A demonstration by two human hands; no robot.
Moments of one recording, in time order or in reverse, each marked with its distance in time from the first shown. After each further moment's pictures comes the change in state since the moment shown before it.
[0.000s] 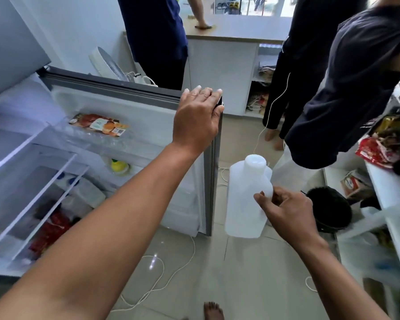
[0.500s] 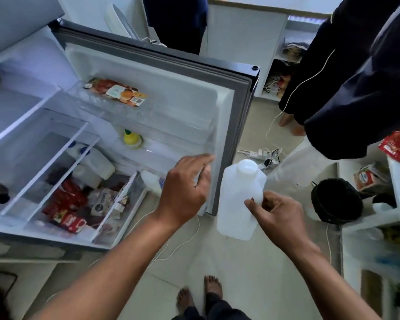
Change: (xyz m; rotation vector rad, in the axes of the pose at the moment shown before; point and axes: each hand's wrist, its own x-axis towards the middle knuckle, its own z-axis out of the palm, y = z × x) left_hand -0.181 -0.026 -0.027 -0.490 -0.057 -0.257; right_hand -0.032 -0.003 0.058 0.040 -0.172 0.029
